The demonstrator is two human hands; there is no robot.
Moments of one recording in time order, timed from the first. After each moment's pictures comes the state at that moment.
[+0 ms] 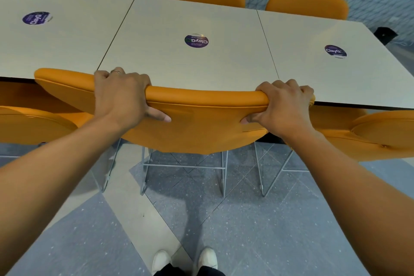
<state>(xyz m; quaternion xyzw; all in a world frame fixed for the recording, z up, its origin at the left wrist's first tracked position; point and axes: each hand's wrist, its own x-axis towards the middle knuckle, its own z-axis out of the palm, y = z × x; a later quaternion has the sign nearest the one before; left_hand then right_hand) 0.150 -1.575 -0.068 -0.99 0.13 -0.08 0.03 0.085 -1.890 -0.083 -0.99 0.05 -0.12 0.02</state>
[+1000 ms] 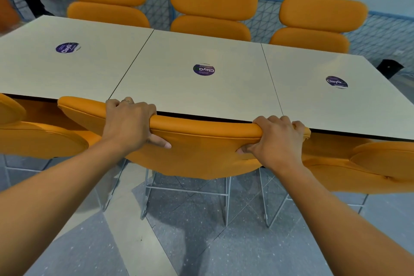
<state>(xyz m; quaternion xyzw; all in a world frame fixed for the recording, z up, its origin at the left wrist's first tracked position) 0.137 -1.568 -0.066 -0.99 0.15 -0.06 0.03 0.065 -1.882 -0.084 -0.99 0.06 -0.14 0.03</state>
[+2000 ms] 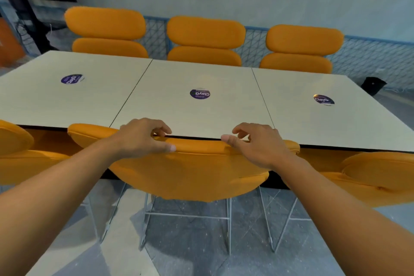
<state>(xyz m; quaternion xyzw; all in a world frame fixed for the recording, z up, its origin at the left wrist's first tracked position) 0.135 -1.565 -0.019 -0.95 0.18 0.11 -0.23 0.070 -1.860 -0.019 -0.98 0.01 0.00 0.18</state>
